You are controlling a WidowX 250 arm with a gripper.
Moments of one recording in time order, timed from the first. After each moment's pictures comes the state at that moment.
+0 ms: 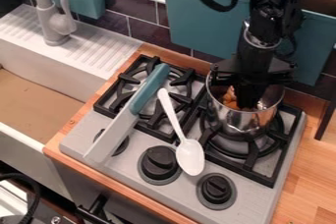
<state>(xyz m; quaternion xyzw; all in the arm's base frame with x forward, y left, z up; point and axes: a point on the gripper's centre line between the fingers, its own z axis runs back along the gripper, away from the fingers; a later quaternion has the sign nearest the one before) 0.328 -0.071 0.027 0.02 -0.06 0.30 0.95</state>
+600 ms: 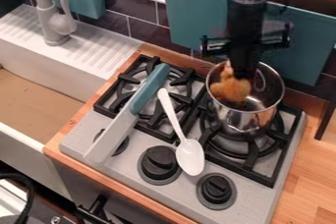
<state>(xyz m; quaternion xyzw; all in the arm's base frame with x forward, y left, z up) 0.328 -0.059 0.077 -0.03 -0.05 0.32 0.95</state>
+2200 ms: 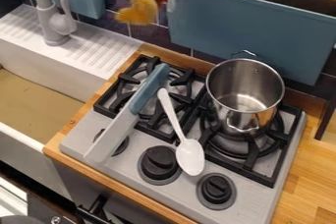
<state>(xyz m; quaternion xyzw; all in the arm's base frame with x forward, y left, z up) 0.310 0.070 0.158 -0.15 -0.04 0.30 0.94</state>
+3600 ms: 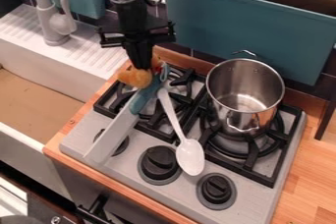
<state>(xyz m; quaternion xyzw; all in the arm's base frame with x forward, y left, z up) 0.310 0.065 0.048 -0.04 -0.06 0.24 0.97</state>
